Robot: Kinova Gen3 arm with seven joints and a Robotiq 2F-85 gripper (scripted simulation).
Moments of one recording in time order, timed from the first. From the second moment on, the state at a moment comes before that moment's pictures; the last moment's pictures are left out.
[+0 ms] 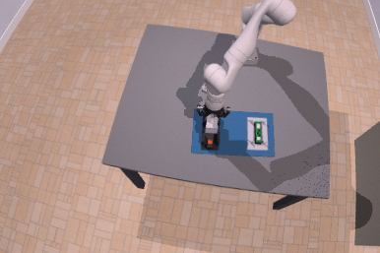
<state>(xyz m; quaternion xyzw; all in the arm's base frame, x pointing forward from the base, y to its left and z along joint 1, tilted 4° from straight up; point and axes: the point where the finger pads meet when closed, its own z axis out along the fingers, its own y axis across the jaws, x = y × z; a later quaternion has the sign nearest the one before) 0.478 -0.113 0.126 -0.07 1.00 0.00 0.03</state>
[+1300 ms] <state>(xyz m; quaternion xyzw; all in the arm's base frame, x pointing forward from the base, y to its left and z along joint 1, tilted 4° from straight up) 0.466 -0.035 0.103 -0.06 1.00 0.00 0.04</state>
